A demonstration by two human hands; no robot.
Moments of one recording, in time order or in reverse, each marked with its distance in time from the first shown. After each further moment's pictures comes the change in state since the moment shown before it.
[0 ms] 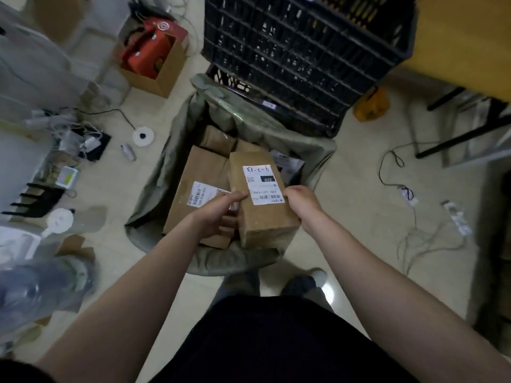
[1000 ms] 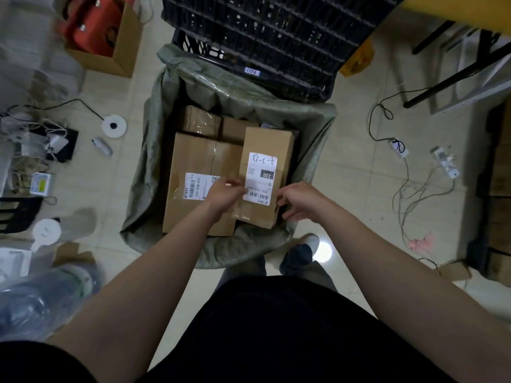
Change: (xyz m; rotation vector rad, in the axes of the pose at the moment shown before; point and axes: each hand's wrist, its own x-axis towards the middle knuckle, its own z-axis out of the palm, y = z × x) left_hand 0.064 -0.005 -0.006 0.238 0.145 0.165; right_hand 0.017 0.028 0.022 -0.109 -0.130 0.239
